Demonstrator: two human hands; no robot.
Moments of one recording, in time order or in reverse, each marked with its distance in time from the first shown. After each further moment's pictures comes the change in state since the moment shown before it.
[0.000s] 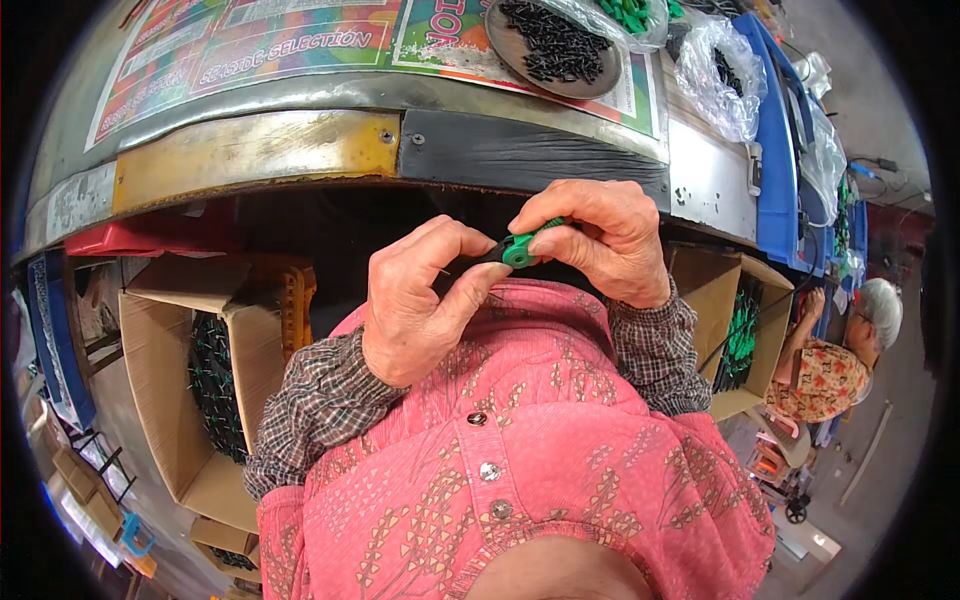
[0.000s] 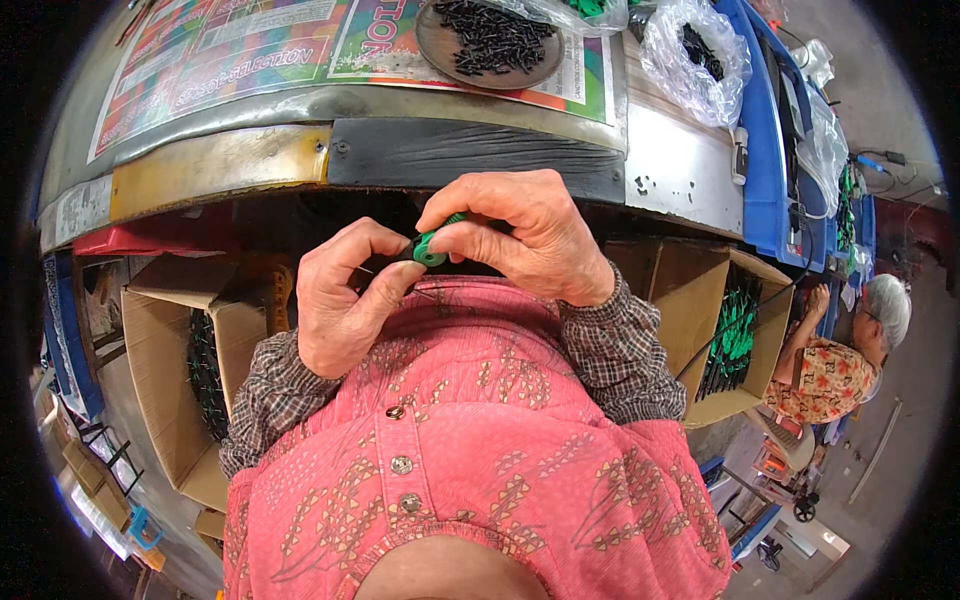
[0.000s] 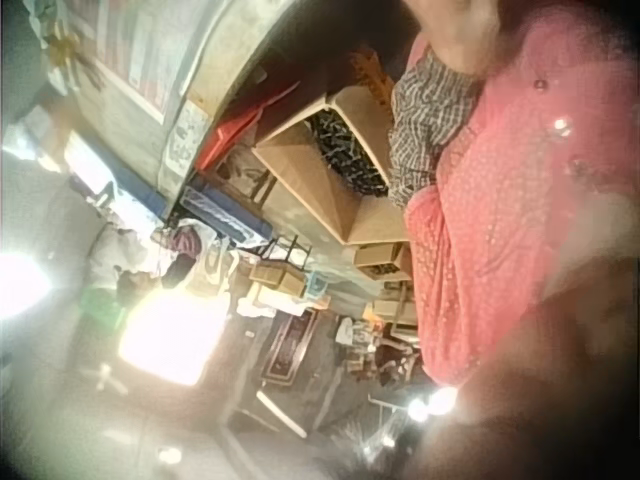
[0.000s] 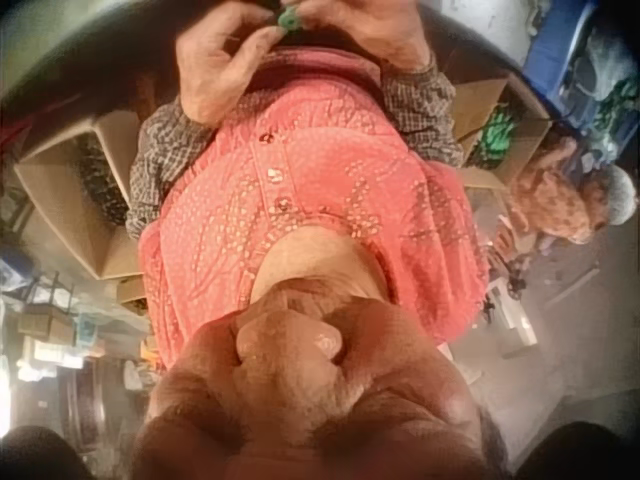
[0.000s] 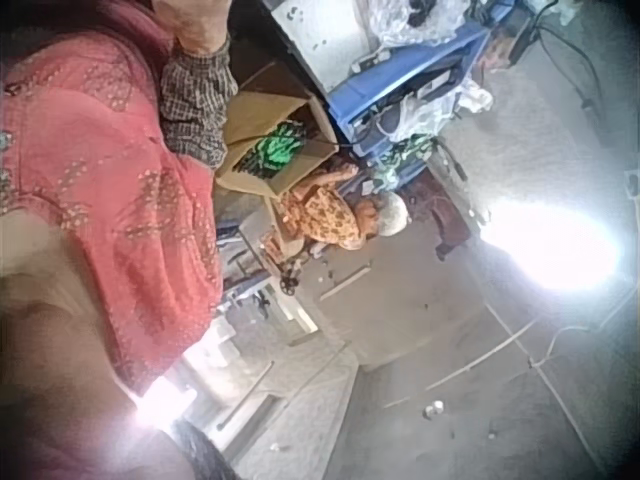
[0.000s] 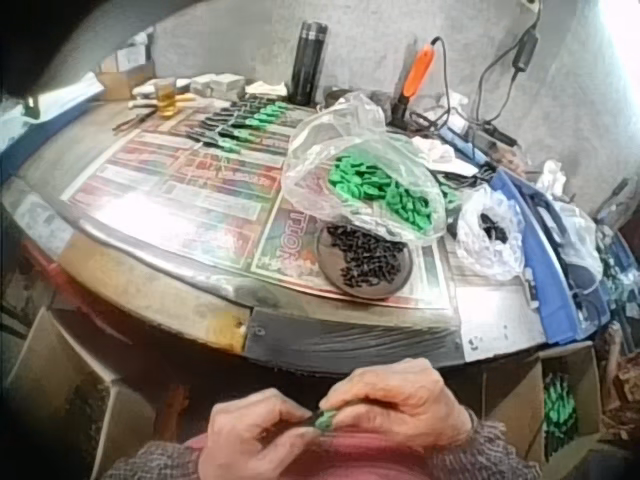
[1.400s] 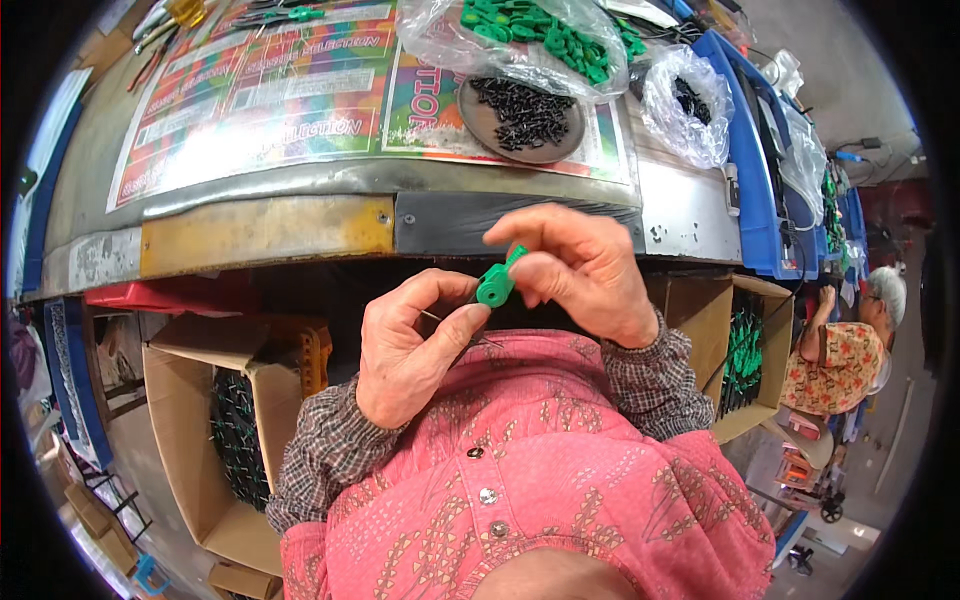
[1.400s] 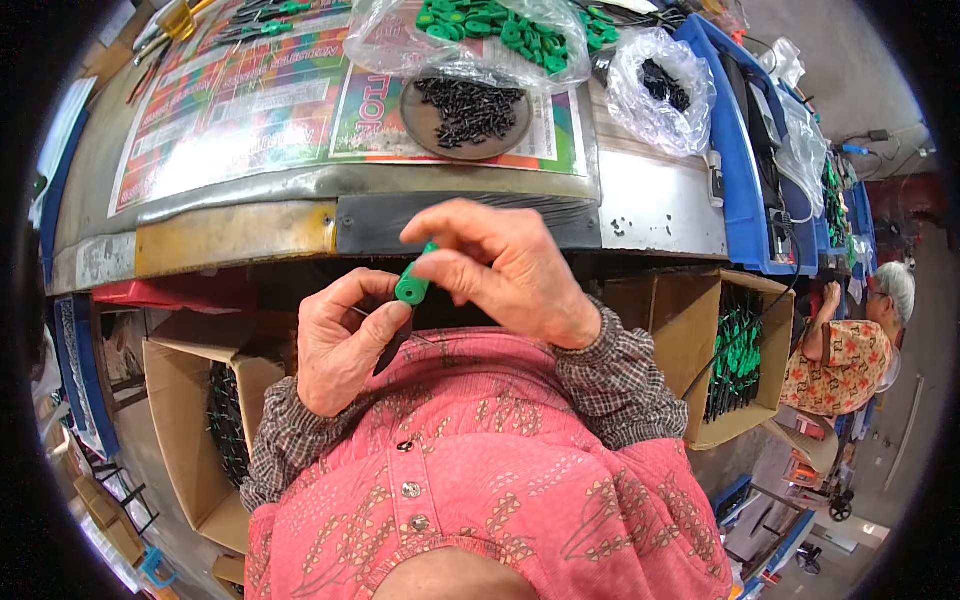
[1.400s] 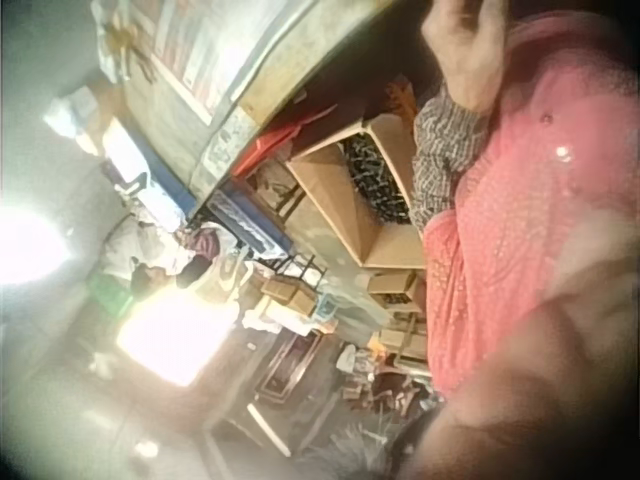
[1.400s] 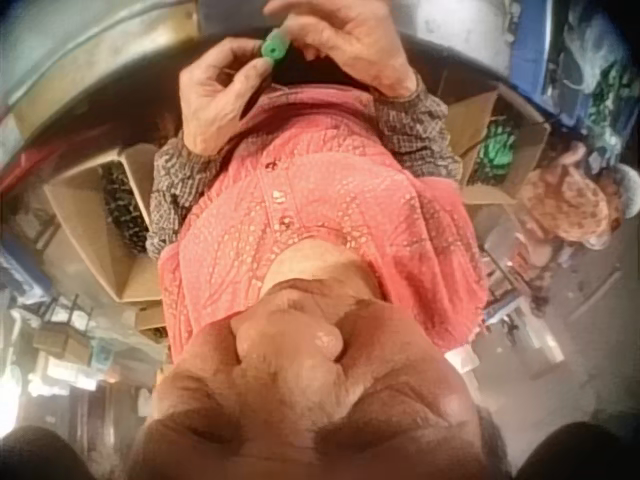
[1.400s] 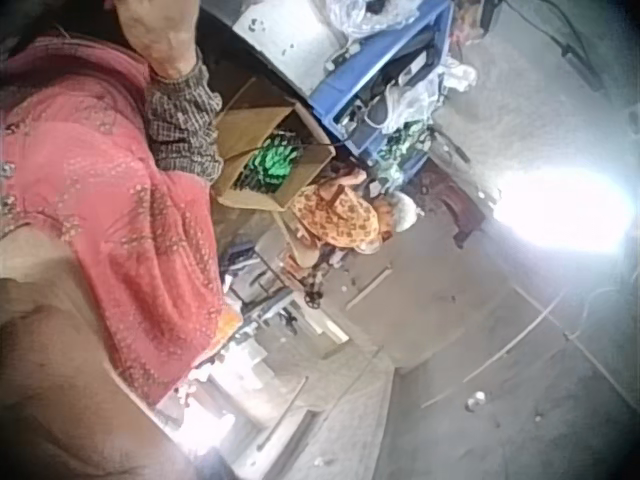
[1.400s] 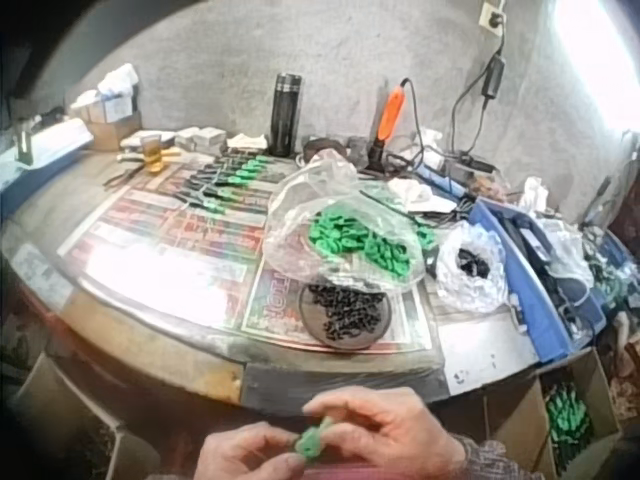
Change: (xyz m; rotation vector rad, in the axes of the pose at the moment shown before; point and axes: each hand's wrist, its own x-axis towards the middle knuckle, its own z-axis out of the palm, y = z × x) left_hand 0.007 0.022 -0.013 -0.348 -0.067 -0.299; right_hand 0.009 -0.022 0.003 0.191 0.137 0.247
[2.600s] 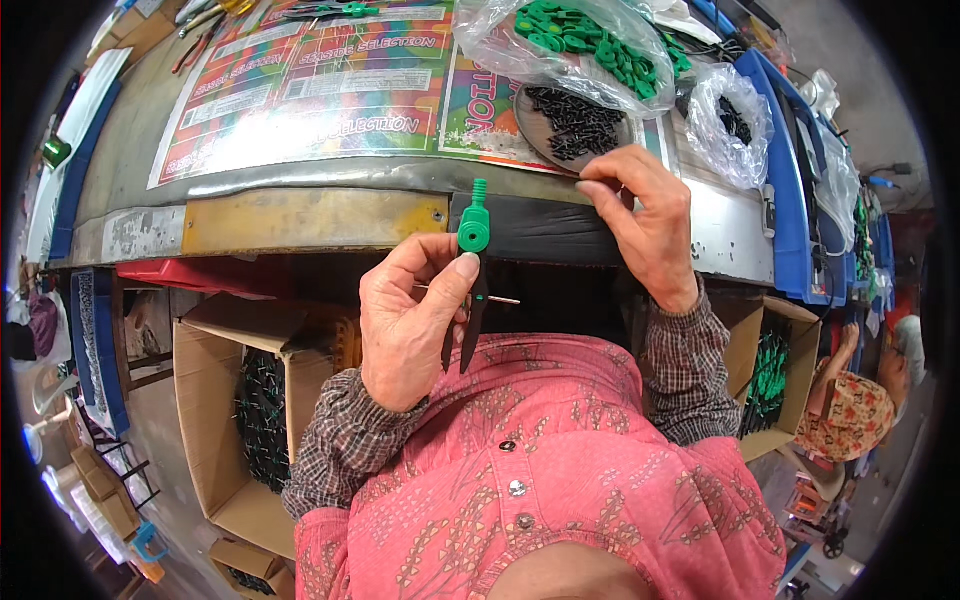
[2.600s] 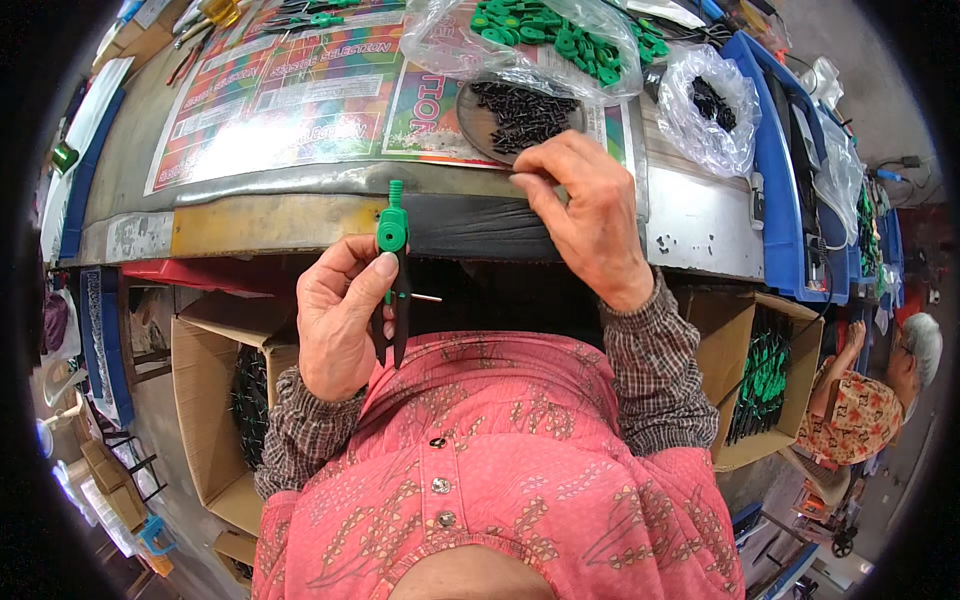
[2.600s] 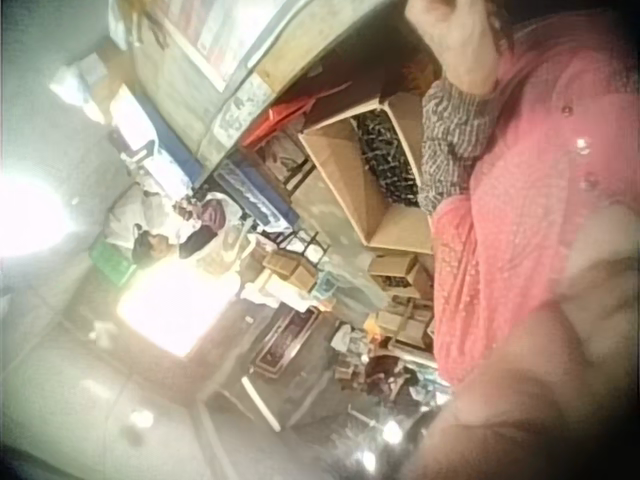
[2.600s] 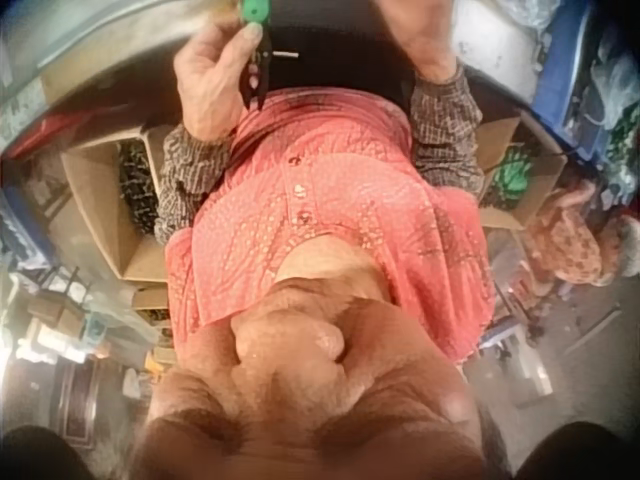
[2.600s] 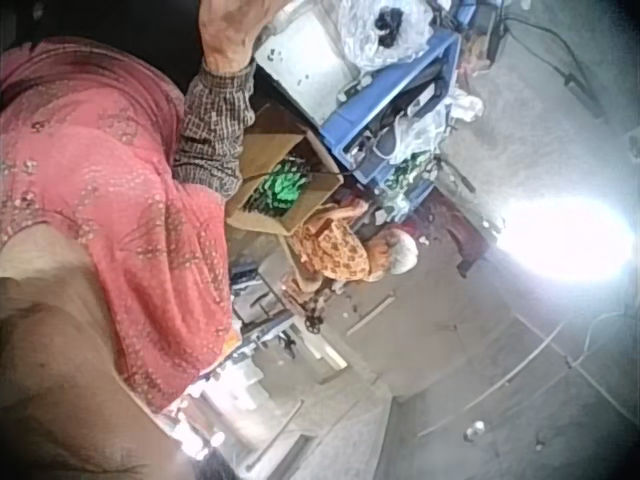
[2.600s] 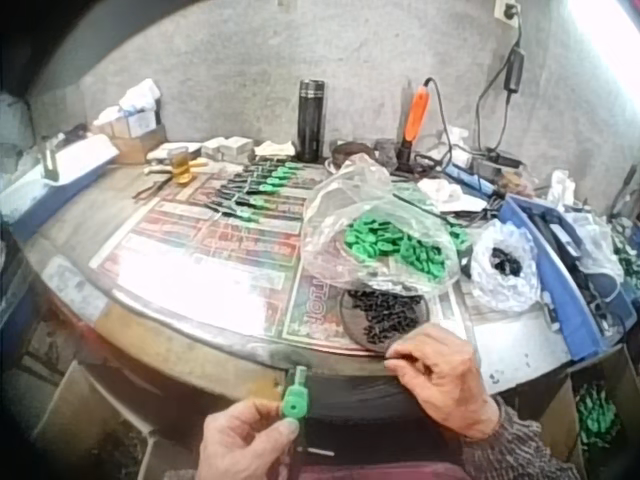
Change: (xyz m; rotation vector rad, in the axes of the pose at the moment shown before) left_hand 0.009 0.017 -0.015 -0.217 0.276 -0.102; right_hand 0.038 0.012 -0.032 -0.757 0.343 -0.374
